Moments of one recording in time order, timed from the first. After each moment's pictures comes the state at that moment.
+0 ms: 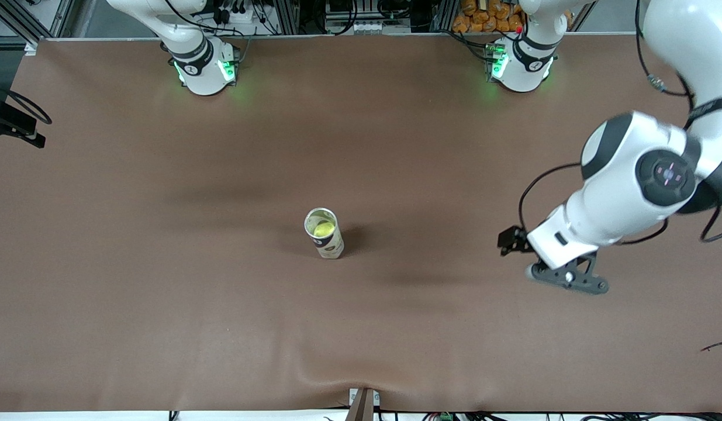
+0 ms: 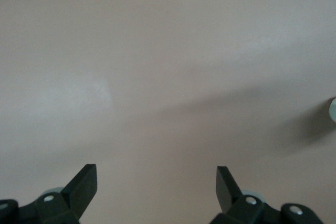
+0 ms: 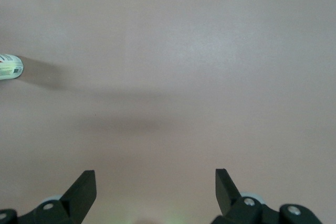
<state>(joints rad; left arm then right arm) 0.30 0.55 -0.80 -1.32 0.36 1.79 -0.23 -0.04 0.01 -0.07 -1.46 0.02 1.44 -0.18</state>
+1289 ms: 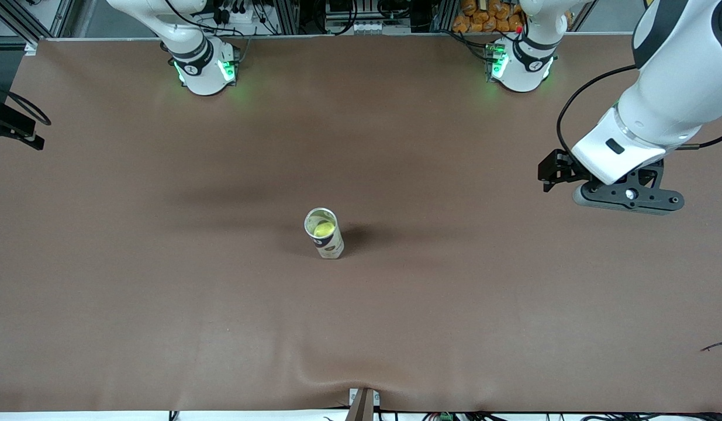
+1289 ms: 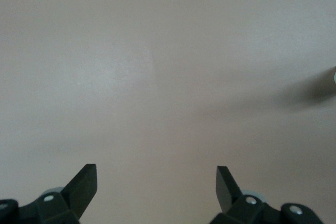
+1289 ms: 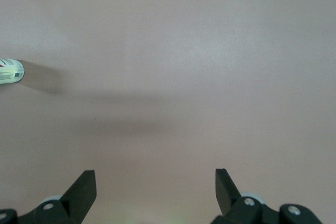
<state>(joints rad) 0.35 0.29 -0.80 -1.33 0.27 1.55 -0.23 -0.04 0.01 -0.07 -1.46 0.02 1.46 -0.18</state>
